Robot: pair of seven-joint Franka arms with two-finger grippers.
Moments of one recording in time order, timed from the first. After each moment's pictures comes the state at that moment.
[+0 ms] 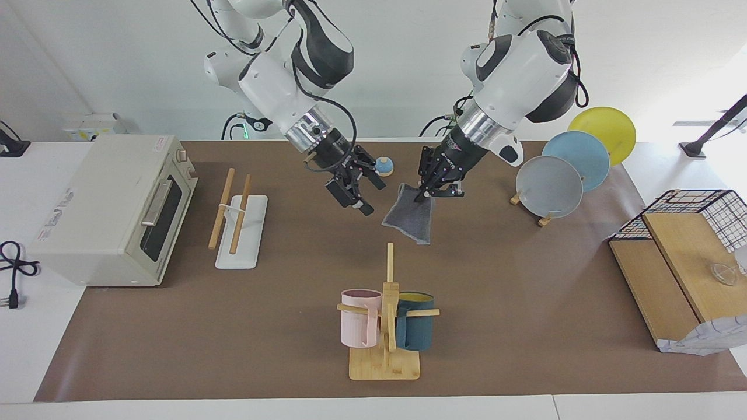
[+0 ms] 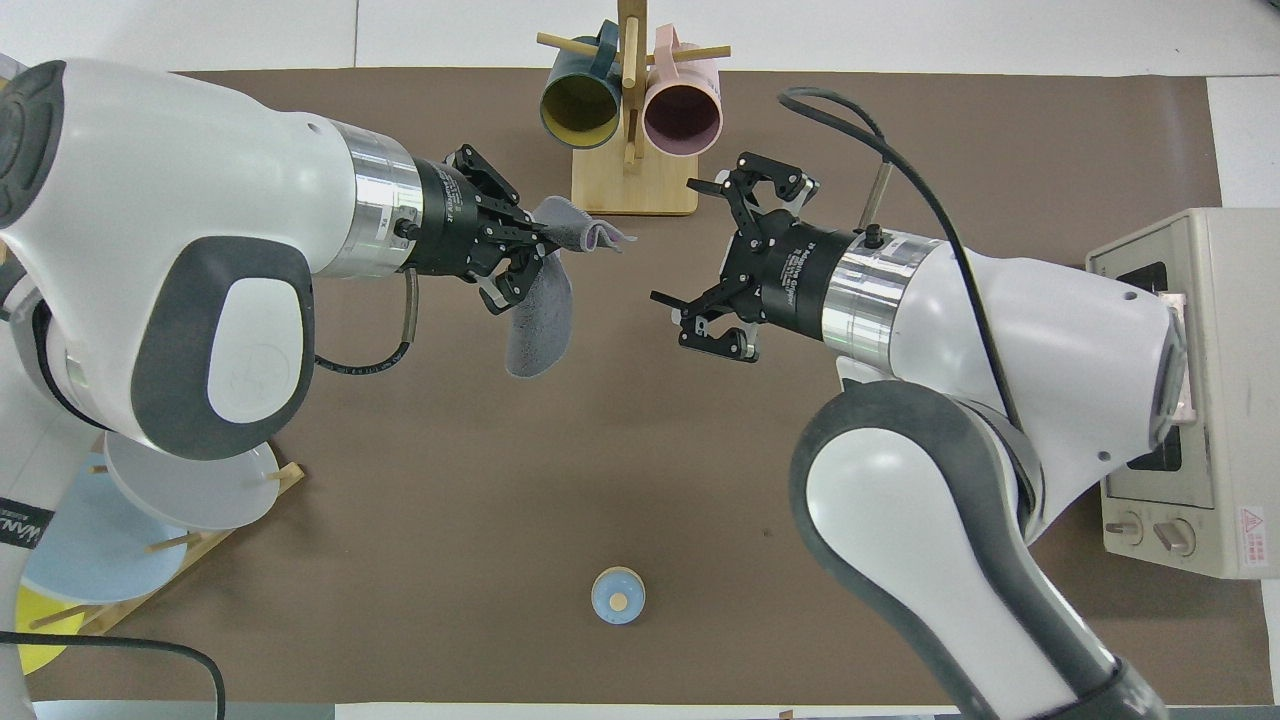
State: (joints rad) left arm -0.18 0.15 -0.31 -1.62 -0.42 2.09 -2.19; right arm 0.56 0.09 -0.03 -1.93 0.94 2.70 1.58
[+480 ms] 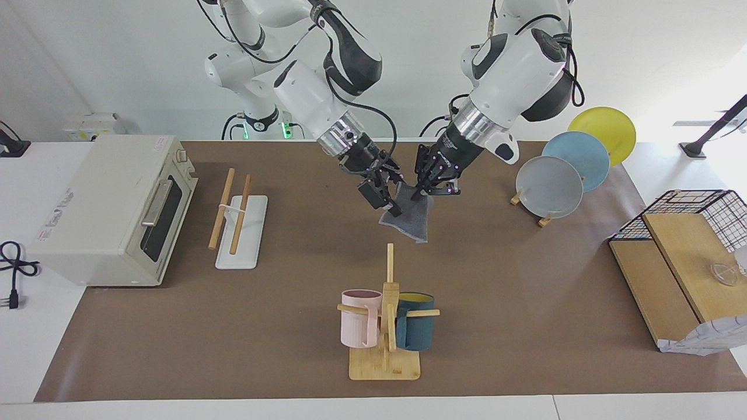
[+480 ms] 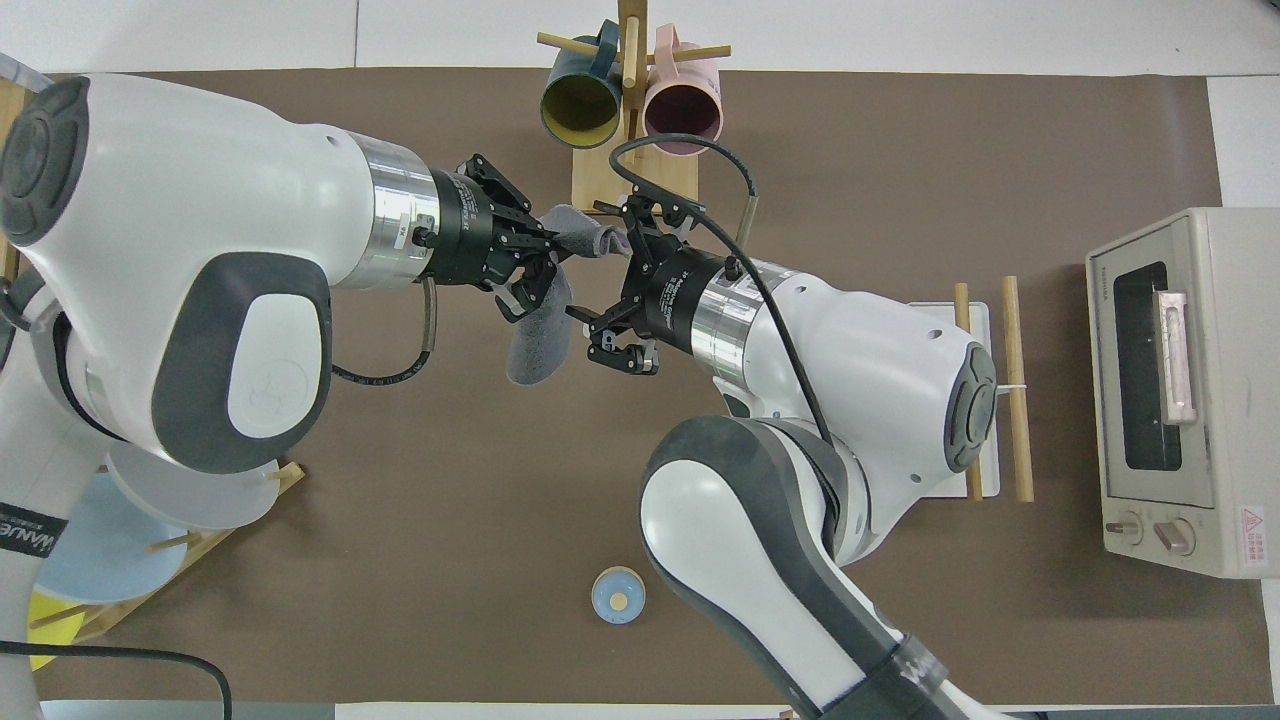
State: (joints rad) left arm -0.20 0.14 -0.31 -1.63 -0.42 2.10 -2.22; right arm 0.64 0.16 -0.04 -1.89 0.94 2.77 1.58
